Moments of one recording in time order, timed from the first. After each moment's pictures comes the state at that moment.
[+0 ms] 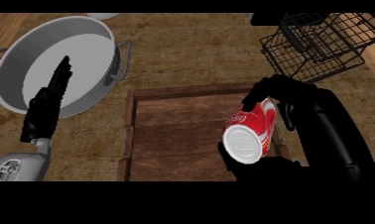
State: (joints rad) left arm -0.13 0.38 -0.06 -1.45 -0.04 0.20 0.06; right arm -0.44 -0.47 0.49 -2.16 0.50 -0.07 0.83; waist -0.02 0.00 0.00
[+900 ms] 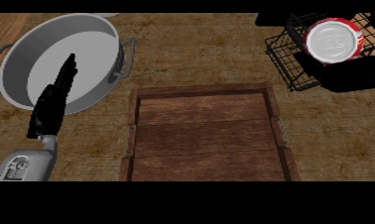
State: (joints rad) left arm -0.16 0.33 -0.04 -1.45 -0.09 0.17 0.07; right arm -0.66 -0.63 0.05 -1.86 0.34 0.24 0.56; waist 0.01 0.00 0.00
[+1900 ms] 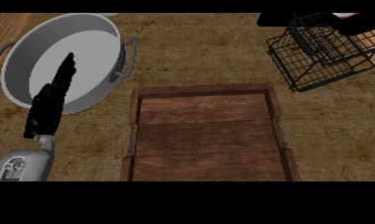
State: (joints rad) left arm -0.15 0.32 0.00 -1.47 -0.11 0.13 0.08; right arm -0.84 -0.71 0.04 -1.12 0.71 0.09 0.00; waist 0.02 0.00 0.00
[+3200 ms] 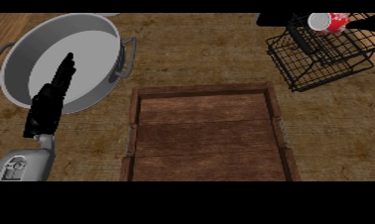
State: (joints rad) left arm -0.16 0.30 0.03 -1.46 -0.13 0.10 0.07; right arm -0.97 -0.68 -0.27 -0.60 0.50 0.14 -0.25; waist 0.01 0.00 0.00
